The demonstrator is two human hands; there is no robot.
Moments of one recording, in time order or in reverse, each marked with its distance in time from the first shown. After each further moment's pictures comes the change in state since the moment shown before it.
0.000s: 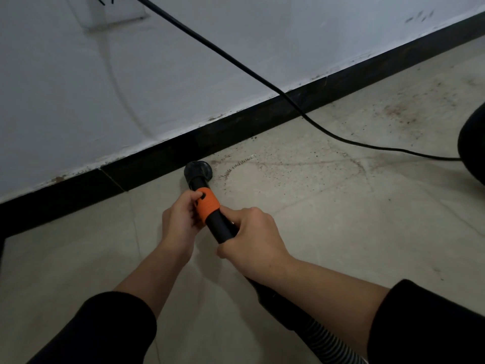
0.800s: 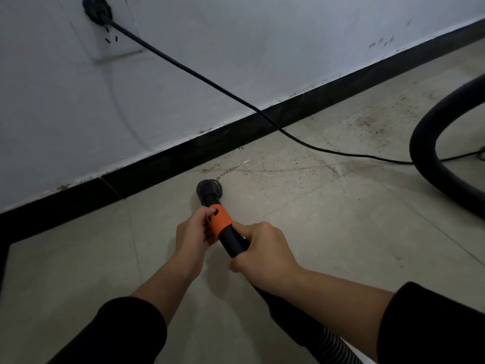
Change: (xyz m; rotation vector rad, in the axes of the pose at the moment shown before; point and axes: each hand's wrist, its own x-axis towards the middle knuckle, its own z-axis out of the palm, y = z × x) left_hand -0.051 -0.014 0.018 0.046 -0.063 -0.070; right_hand -0.052 0.010 -0.029 0.001 -0.018 0.083
